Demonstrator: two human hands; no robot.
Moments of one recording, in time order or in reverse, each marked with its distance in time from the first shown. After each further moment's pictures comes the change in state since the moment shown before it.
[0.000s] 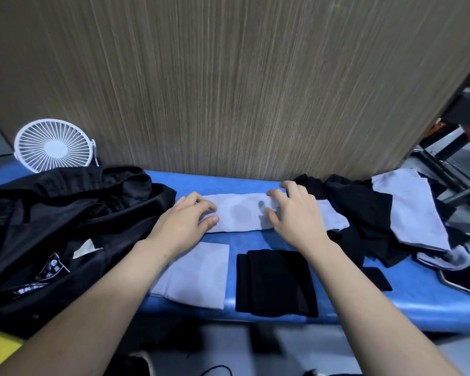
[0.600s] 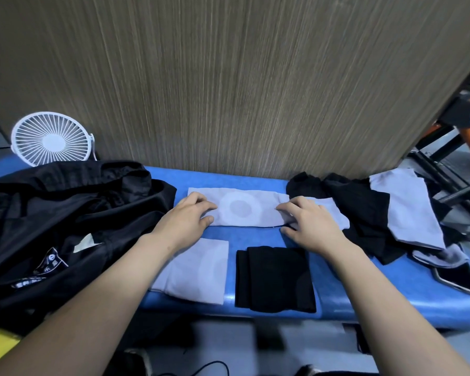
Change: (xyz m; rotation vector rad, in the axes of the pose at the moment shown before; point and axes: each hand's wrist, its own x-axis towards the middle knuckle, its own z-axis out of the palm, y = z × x) left_hand 0.005 -0.007 0.011 -0.041 -0.091 -0.016; right_hand -0.016 0.040 -0.008 0.034 -0.378 -0.015
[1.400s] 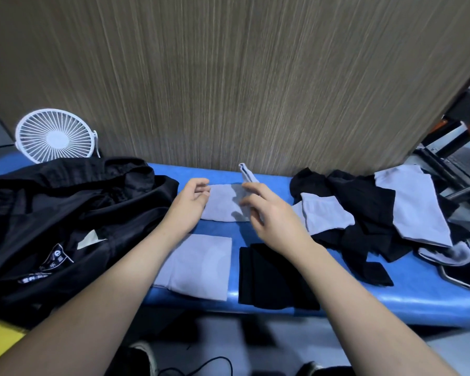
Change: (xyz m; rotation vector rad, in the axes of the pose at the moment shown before) left_hand 0.012 0.011 0.001 -0.751 0.249 -0.220; right_hand 0.007 -0.085 -0.001 0.341 0.369 -0.363
